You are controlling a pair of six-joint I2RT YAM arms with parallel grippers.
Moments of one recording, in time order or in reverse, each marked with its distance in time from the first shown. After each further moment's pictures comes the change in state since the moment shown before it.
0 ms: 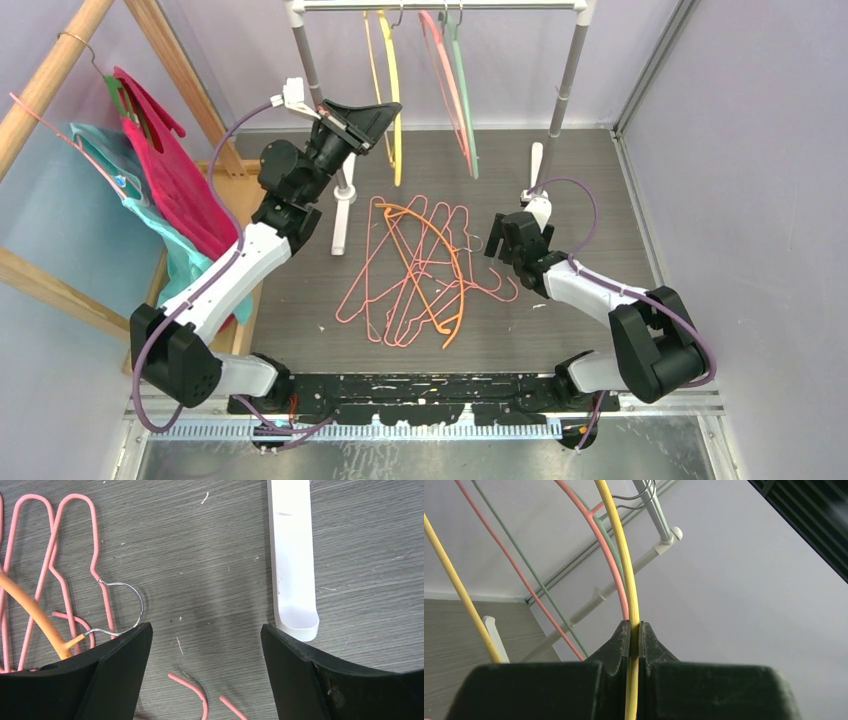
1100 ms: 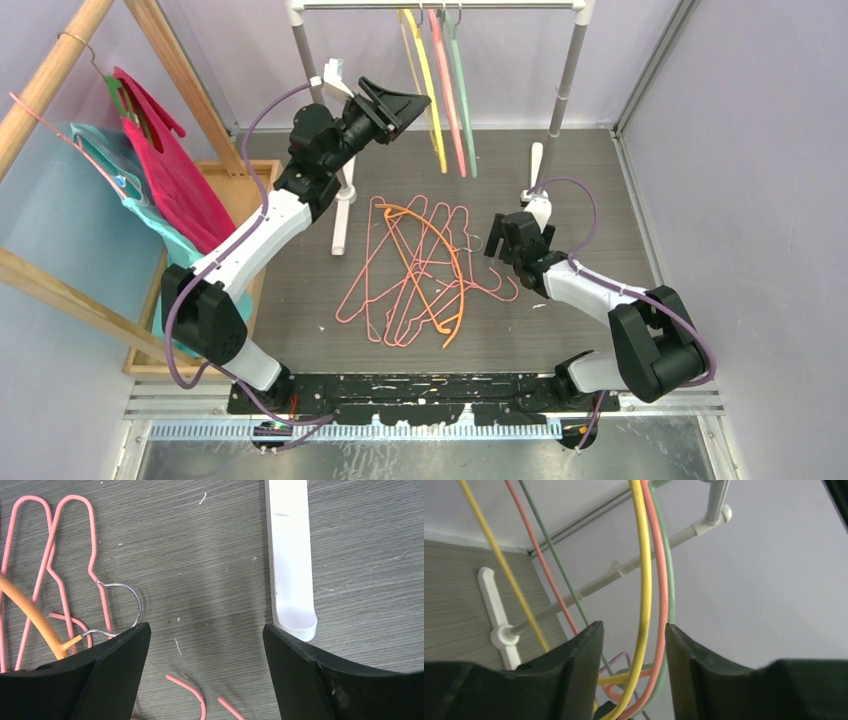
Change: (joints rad) left arm 0.002 0.240 0.254 -0.201 0.106 -0.091; right arm 0.000 0.003 0.000 0.000 0.006 -0.003
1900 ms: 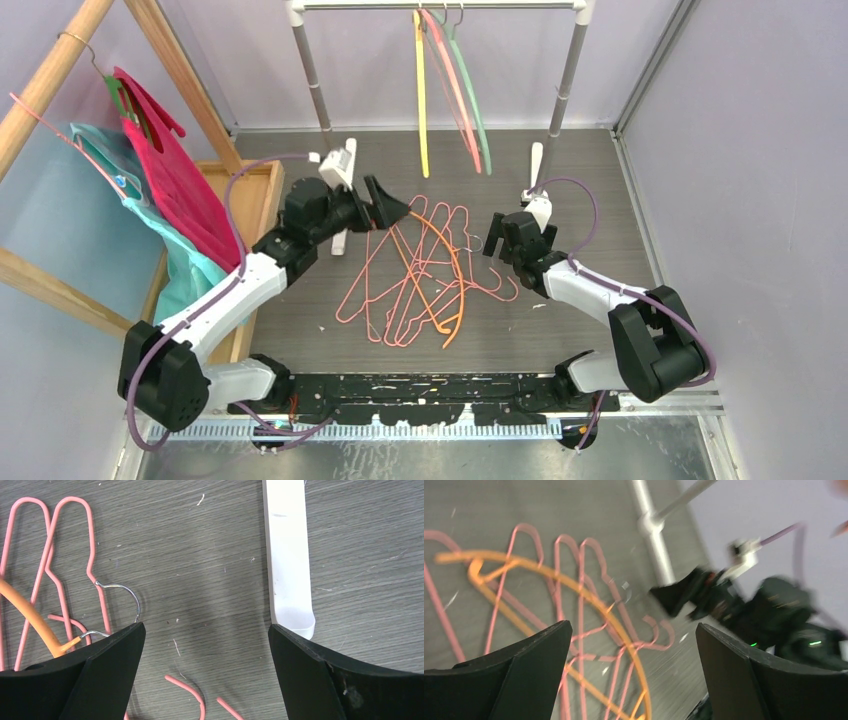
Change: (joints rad) left arm -0.003 -0.351 -0.501 -0.274 -0.006 0.481; right arm 0.000 0.000 0.000 0.000 0.009 0.001
